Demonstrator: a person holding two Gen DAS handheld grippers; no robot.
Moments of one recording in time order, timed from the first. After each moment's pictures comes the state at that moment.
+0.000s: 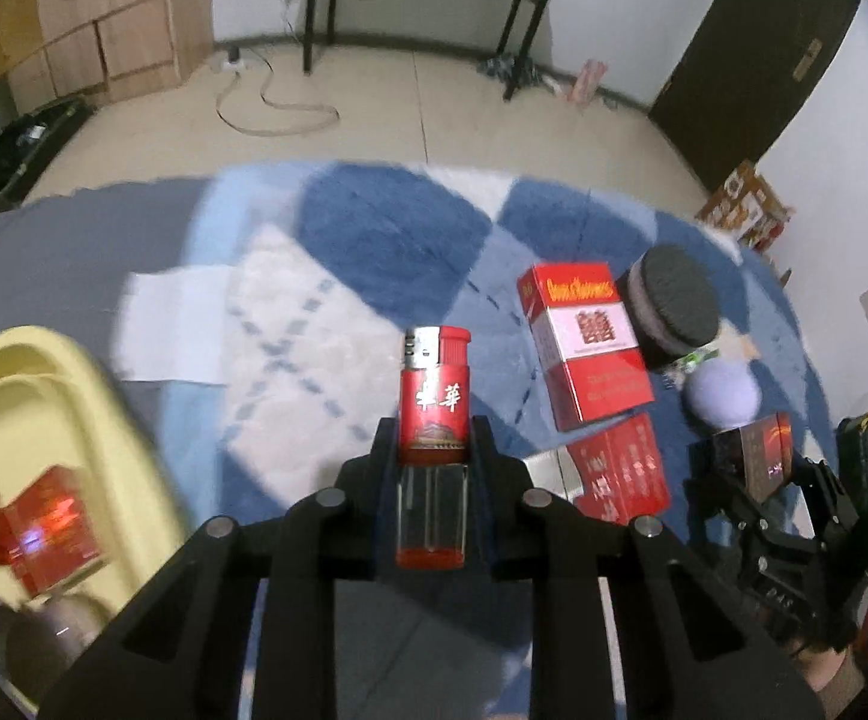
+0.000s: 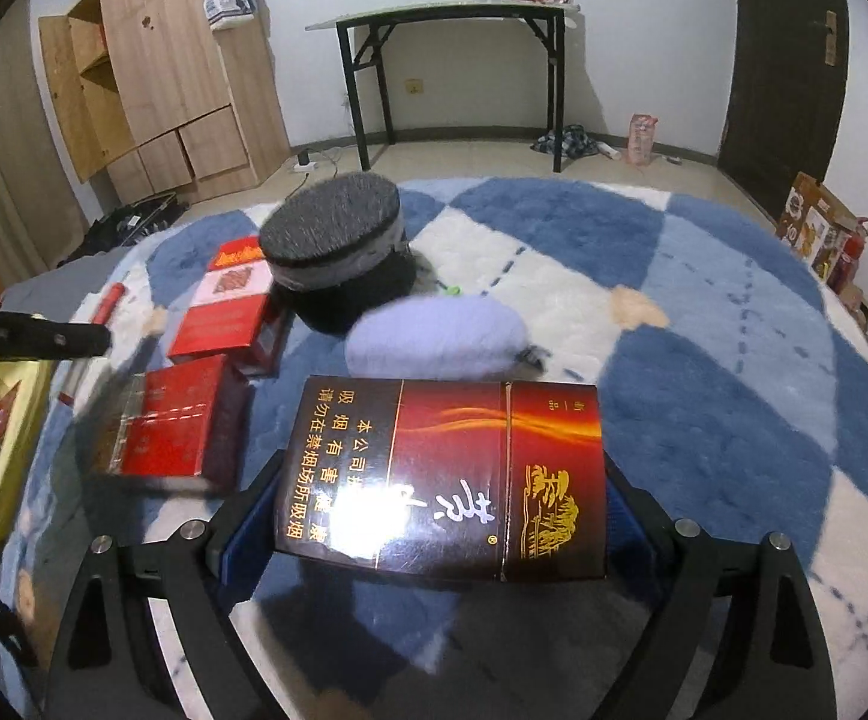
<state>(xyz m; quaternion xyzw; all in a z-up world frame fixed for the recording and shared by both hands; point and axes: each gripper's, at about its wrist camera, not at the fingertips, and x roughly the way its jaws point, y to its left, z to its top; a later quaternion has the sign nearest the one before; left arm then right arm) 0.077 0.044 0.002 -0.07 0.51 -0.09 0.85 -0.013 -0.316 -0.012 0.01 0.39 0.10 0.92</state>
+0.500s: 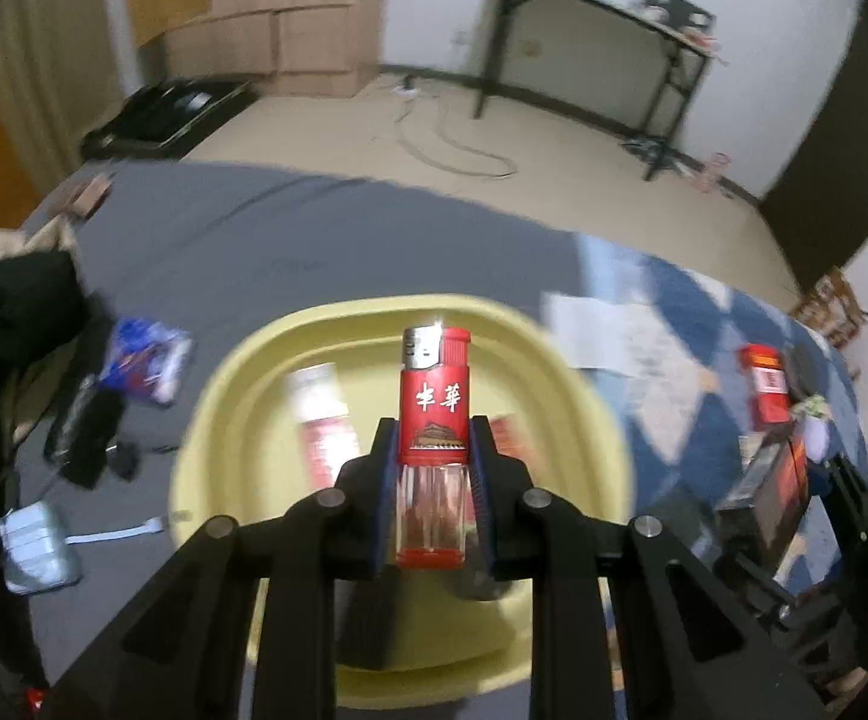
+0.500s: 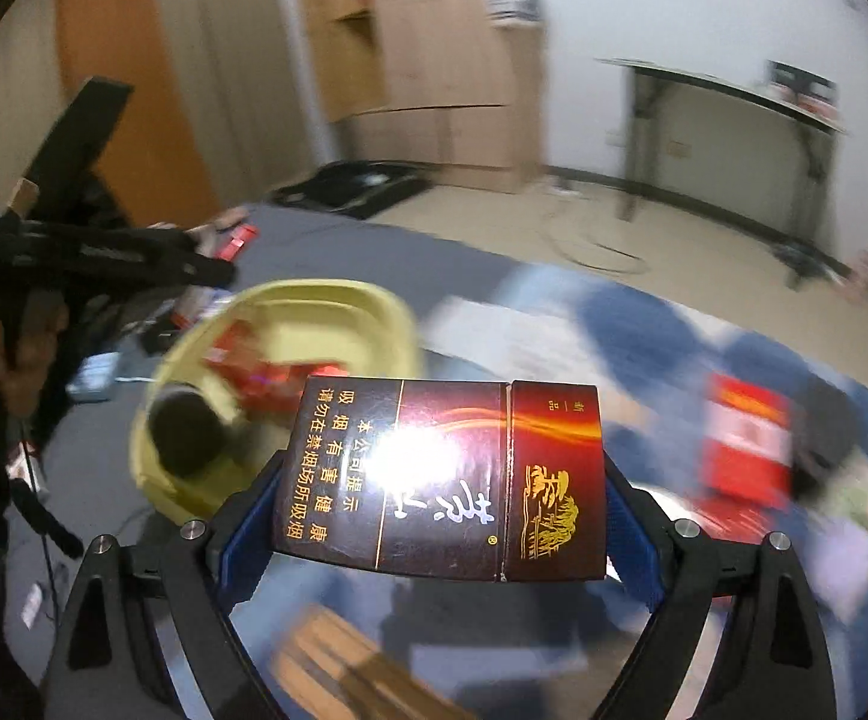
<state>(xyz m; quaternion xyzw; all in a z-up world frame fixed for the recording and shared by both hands) -0.006 0.274 0.039 -0.10 0.48 0.07 0.87 -0.074 -0.076 0.066 -0.09 0.34 0.38 0.86</state>
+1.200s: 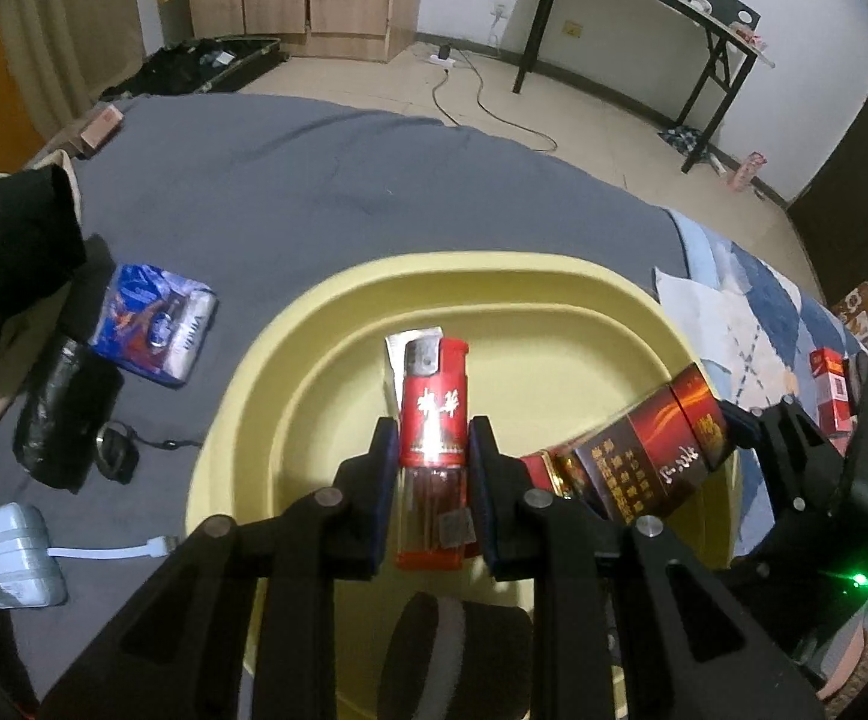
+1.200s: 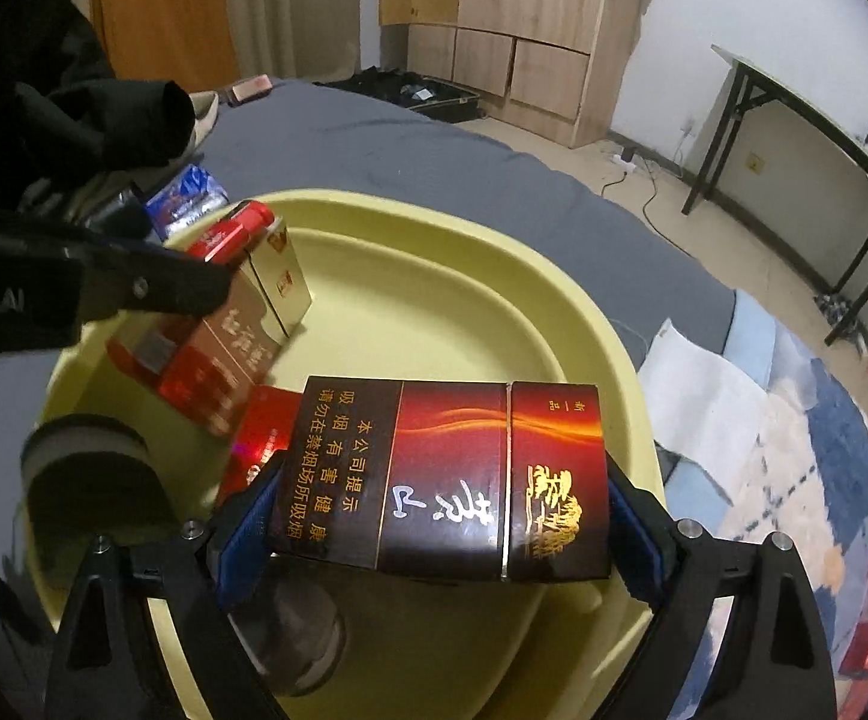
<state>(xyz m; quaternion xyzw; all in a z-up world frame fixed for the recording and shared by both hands) 0.003 0.312 -0.011 -0.12 0.50 0.08 0.85 -0.020 0.084 -0.009 -0.21 0.37 0.37 0.83</state>
